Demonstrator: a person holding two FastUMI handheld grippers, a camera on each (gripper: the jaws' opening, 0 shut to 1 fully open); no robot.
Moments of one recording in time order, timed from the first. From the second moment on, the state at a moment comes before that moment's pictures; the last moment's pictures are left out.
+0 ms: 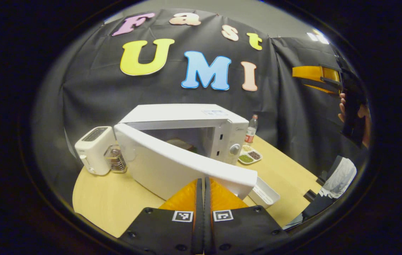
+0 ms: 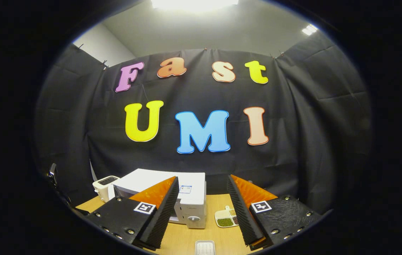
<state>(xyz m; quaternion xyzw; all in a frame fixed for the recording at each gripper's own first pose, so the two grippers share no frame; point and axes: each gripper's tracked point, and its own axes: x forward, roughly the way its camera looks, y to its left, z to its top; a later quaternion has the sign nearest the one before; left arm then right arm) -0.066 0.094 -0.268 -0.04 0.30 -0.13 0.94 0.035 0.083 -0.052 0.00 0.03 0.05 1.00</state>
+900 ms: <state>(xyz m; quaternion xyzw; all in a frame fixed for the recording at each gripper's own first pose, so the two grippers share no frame) 0.055 0.028 -0.278 -0.05 0.27 -0.12 0.95 0.046 0.024 -0.058 0.00 0.02 0.03 1.00</state>
